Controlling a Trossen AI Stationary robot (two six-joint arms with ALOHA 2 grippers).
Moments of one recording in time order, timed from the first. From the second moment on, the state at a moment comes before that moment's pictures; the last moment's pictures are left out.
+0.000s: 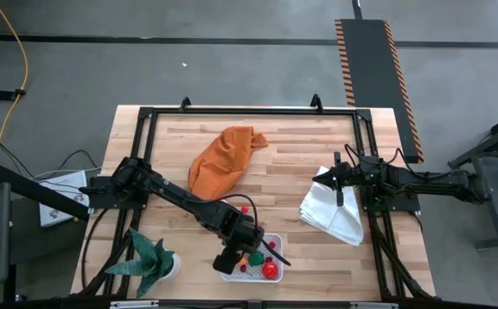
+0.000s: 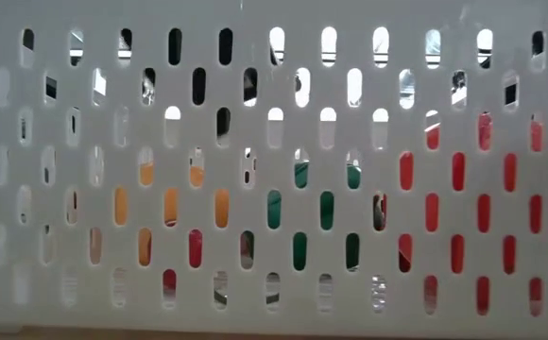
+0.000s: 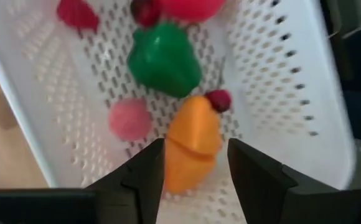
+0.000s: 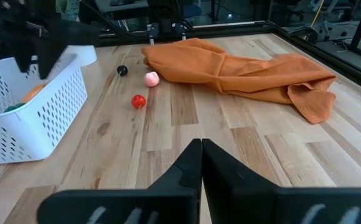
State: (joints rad) left arm -0.28 2.02 1.58 -0.78 0.22 -0.08; right arm -0.16 0.29 0.01 0.03 -0.12 0.02
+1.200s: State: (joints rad) left arm -0.24 2.02 2.12 -1.25 0.15 -0.08; right arm -0.16 0.29 0.01 0.03 -0.12 0.02
